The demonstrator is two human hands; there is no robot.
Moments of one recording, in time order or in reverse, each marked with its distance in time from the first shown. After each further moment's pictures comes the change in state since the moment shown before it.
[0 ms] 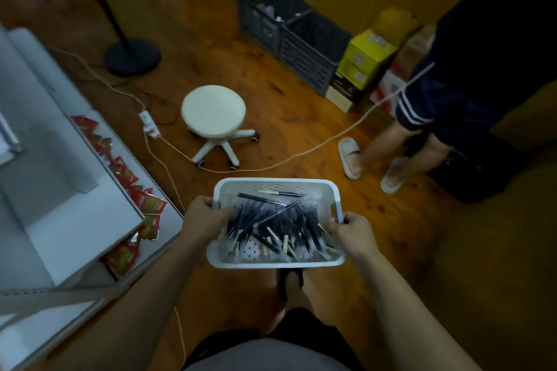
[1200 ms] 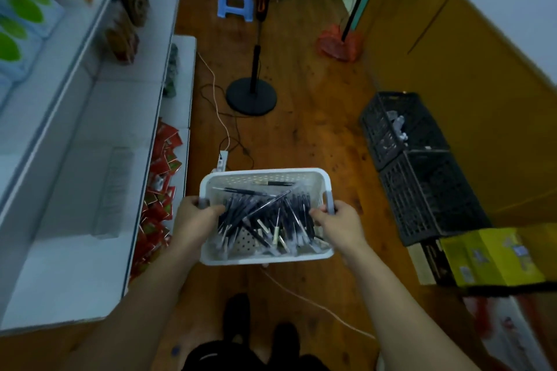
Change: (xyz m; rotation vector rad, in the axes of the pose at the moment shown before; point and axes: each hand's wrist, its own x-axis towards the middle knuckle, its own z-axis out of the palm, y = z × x) left_hand 0.285 0.190 -0.141 -0.696 0.485 -0.222; right_hand 0.292 -0.429 0.183 -0.375 -0.366 -0.443
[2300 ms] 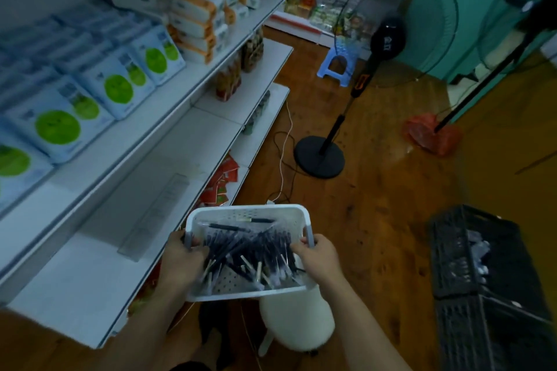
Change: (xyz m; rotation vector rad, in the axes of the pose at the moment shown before) left_hand 0.086 0.035 -0.025 -0.154 0.485 -0.021; right_hand 0.135 -0.141 0.090 -0.213 -0.438 -0.174
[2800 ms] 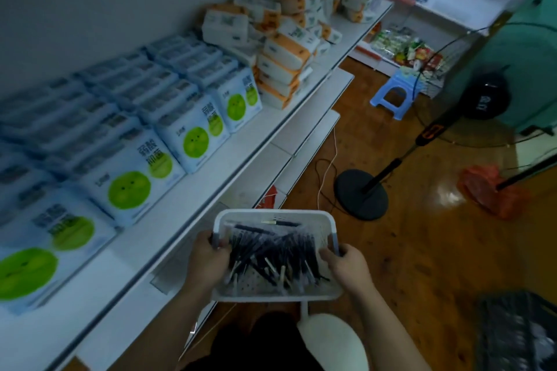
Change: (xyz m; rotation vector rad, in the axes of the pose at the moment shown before) left_hand 0.131 0.065 -0.038 -0.030 0.070 -0.055; right_hand 0.111 -0.132 0.059 -0.228 -0.074 -0.117
